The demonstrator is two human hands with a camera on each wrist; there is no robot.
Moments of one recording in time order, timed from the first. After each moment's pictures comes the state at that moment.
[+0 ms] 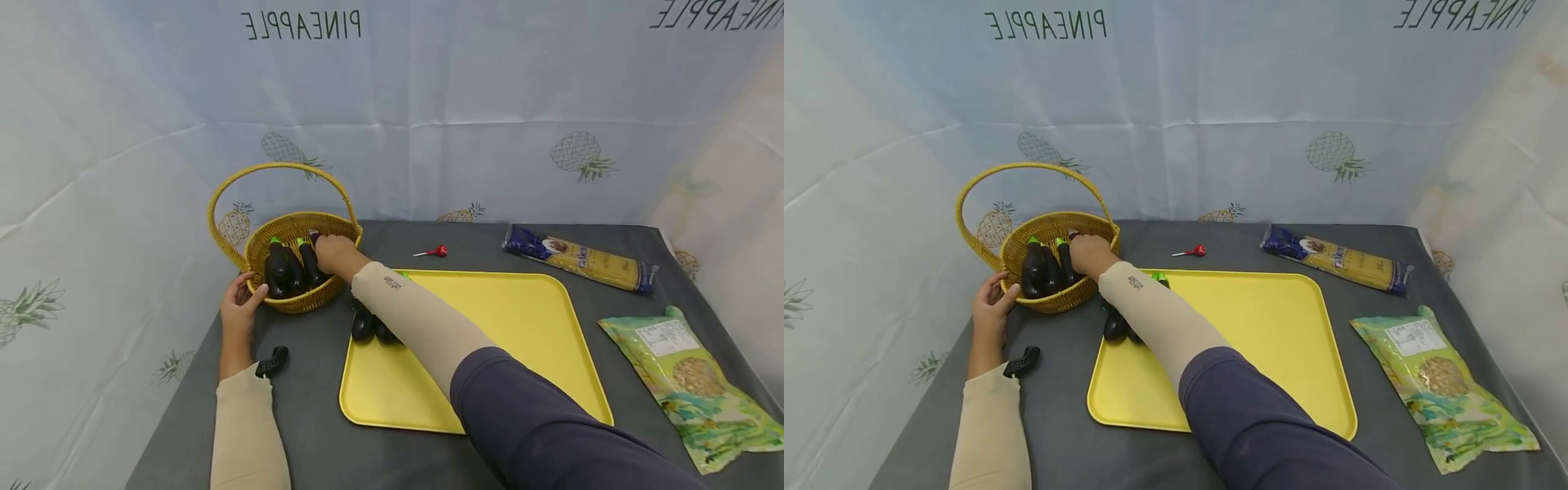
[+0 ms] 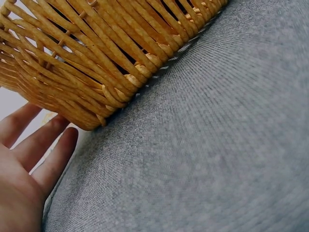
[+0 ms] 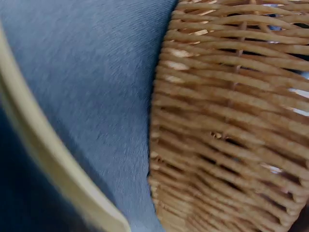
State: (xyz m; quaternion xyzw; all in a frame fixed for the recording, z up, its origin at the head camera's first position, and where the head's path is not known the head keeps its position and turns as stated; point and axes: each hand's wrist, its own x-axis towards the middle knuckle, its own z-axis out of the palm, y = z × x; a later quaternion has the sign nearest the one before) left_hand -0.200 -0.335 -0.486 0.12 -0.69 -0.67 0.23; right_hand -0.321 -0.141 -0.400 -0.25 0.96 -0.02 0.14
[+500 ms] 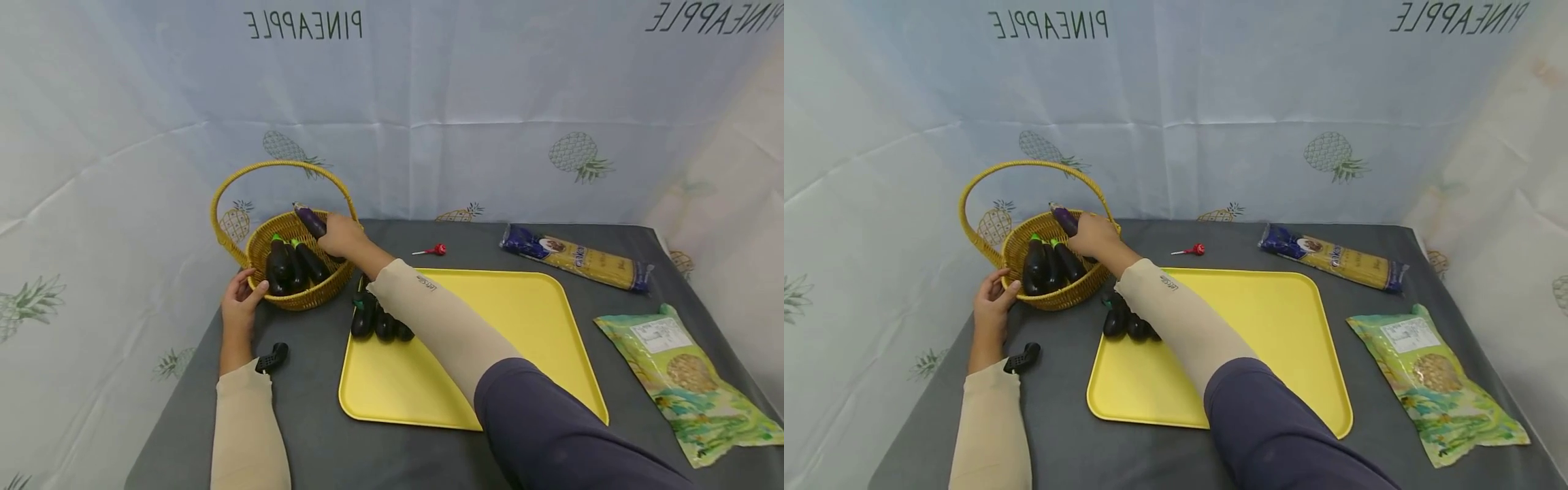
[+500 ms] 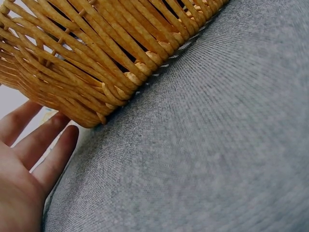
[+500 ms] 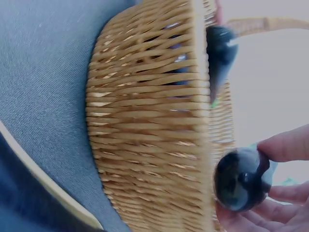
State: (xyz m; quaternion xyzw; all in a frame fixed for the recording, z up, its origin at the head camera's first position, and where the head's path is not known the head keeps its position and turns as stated) left_hand -0.188 -0.322 -0.462 0.10 -0.69 -0.68 0.22; right_hand -0.326 -0.112 -0.373 -0.19 0.94 -0.26 0.13
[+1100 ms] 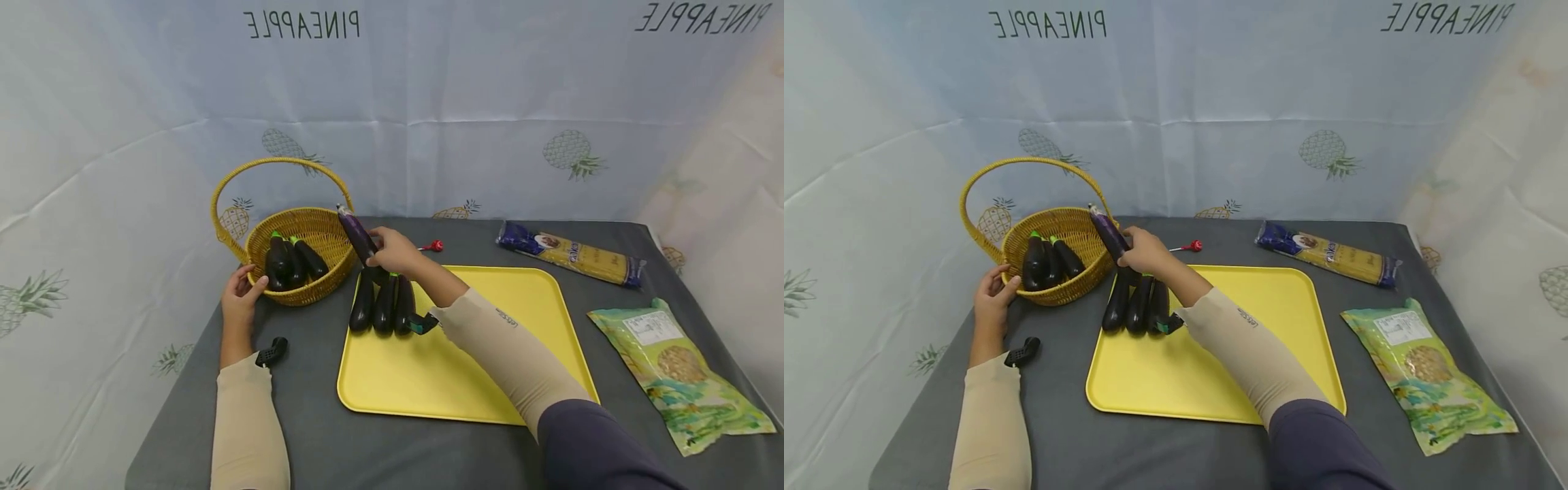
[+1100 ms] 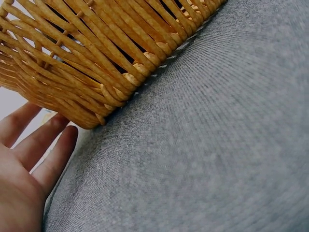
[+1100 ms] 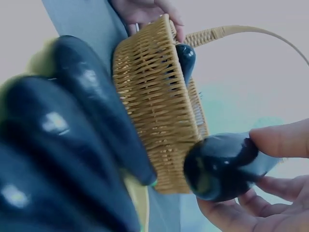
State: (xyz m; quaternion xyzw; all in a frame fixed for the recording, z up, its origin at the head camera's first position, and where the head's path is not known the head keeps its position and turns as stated) left_hand -0.186 -0.320 -0.460 0.11 -0.70 -0.67 0.22; right_hand -0.278 0.003 -0.375 -0.16 0.85 -0.46 0.20
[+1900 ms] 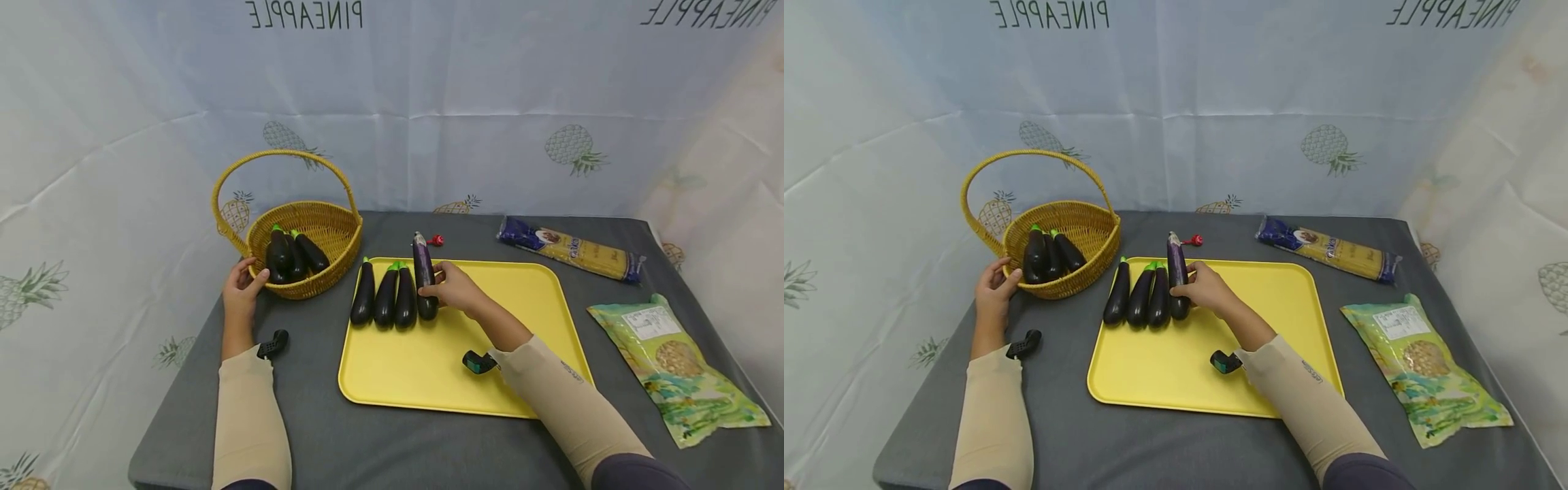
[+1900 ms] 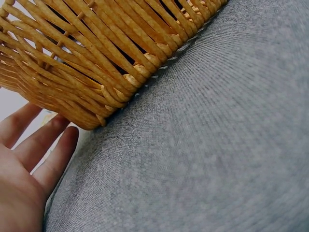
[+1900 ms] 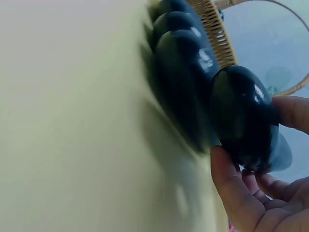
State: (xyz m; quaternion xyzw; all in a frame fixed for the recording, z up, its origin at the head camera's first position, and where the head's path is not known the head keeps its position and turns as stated) left_hand -0.203 -0.335 -0.485 0.11 -0.67 -0.69 0.24; right_hand -0.230 0.102 -0.437 -0.04 0.82 -0.53 0.22
